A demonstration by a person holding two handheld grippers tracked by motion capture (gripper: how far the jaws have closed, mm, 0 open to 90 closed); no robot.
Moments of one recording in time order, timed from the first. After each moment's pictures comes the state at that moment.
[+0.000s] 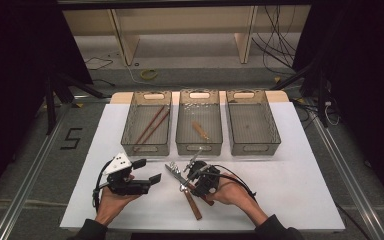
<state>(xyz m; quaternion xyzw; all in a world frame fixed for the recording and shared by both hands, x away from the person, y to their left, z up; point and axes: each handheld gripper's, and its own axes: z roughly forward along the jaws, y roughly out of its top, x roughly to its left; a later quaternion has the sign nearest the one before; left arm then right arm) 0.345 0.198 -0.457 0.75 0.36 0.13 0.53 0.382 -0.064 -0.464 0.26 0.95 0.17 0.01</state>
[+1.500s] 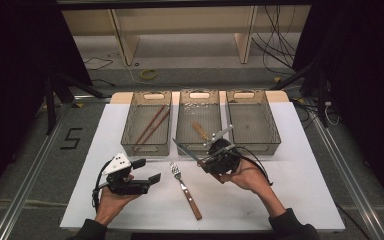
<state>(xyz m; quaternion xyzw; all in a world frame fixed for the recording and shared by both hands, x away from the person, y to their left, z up) 0.345 0.199 -0.457 0.75 0.37 0.14 0.53 0.401 -0.119 -0.401 0.31 0.91 0.28 0.04</state>
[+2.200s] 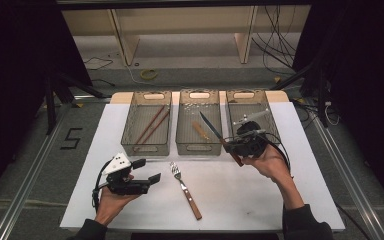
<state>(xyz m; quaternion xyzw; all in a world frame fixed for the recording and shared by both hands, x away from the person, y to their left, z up) 0.345 0.200 -0.458 0.75 0.37 0.14 0.53 0.422 -0.181 -0.371 0.38 0.86 0.33 0.08</state>
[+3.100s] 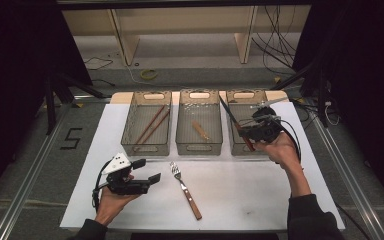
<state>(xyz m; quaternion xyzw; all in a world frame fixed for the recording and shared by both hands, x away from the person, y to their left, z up) 0.345 0.200 -0.459 0.75 0.37 0.13 0.53 0.457 -0.220 -0.360 0.44 0.82 0.34 0.11</state>
